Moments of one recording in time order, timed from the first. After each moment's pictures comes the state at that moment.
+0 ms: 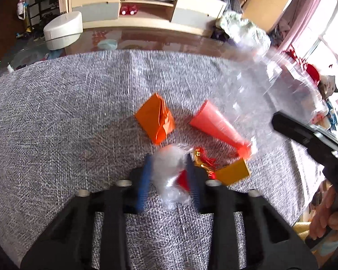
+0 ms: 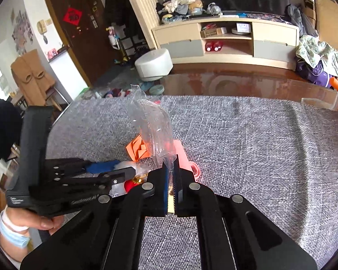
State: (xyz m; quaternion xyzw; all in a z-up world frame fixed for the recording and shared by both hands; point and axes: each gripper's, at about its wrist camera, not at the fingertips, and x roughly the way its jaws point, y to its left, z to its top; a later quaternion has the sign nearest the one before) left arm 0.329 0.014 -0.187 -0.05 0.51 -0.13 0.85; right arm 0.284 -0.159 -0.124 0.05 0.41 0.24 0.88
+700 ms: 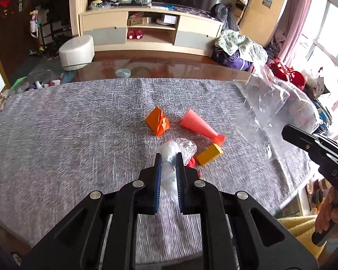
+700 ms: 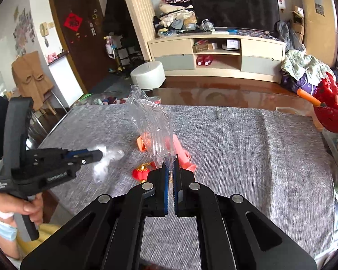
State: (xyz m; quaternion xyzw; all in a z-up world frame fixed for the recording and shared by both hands) left arm 0.241 0.028 -0.111 -0.04 0.44 -0.10 0.89; right arm 0.207 -0.185 -0.075 0.04 0.37 0.21 0.90
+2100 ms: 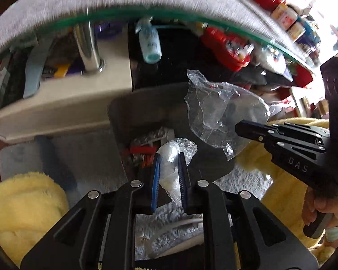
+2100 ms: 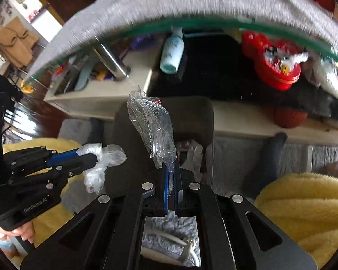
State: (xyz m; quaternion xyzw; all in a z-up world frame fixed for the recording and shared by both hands) left arm 0.027 -0.019 -0.290 -0.04 0.59 -0.14 0.80; right arm 0.030 -0.171 -0.274 0.05 0.59 0.18 0.79
